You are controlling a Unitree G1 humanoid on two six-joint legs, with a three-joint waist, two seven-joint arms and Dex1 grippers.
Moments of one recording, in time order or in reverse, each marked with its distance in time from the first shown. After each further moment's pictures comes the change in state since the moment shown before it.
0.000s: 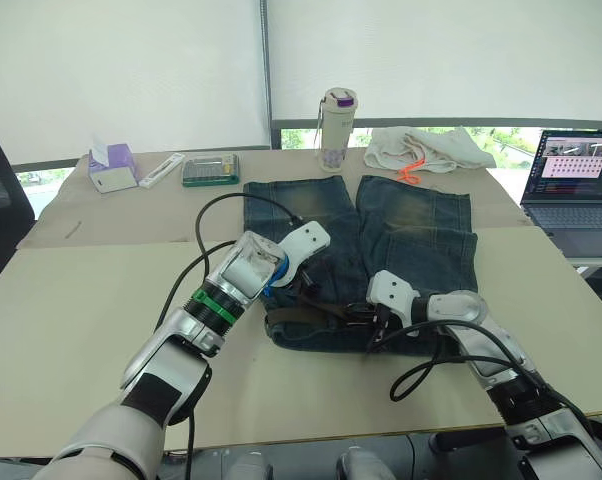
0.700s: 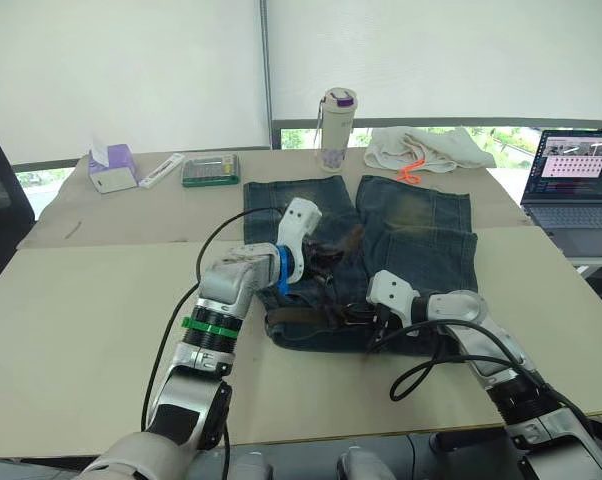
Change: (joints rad) left arm 0.178 -0.173 0.463 -0.190 -0.350 -0.096 0.029; right arm -0.002 -0.001 0.001 0.002 0.000 0.000 0.002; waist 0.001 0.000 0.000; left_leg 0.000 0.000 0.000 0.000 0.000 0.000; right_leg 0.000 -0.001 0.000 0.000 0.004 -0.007
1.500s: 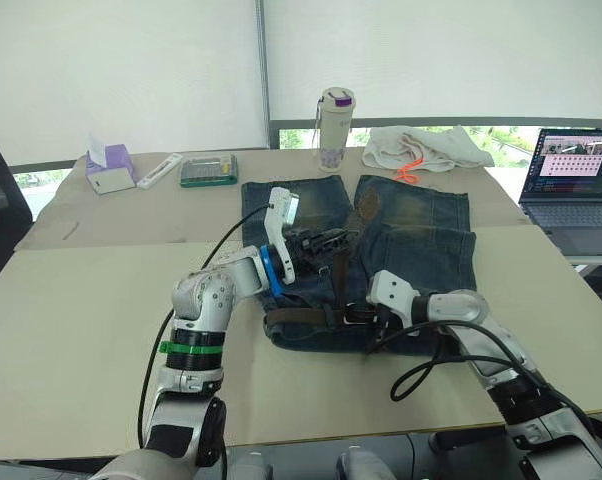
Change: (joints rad) left arm 0.114 0.005 0.064 -0.176 -0.321 0.033 0.001; right arm 0.011 -0.006 -0.008 -0.018 0.001 0.008 -0.002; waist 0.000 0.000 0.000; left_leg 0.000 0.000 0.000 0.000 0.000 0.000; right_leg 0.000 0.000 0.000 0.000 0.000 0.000
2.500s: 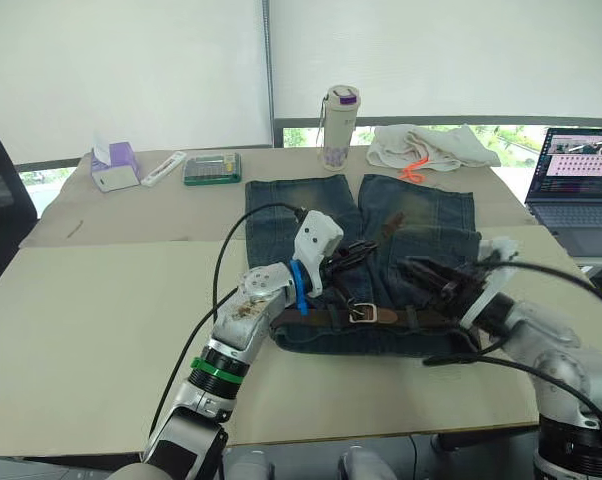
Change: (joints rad) left arm 0.086 -0.019 -0.330 0.101 0.457 -0.739 0.074; right arm 0.156 0.161 -0.669 -0.445 0.765 0.625 -0.443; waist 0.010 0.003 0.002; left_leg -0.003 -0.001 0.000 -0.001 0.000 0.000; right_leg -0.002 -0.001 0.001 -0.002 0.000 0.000
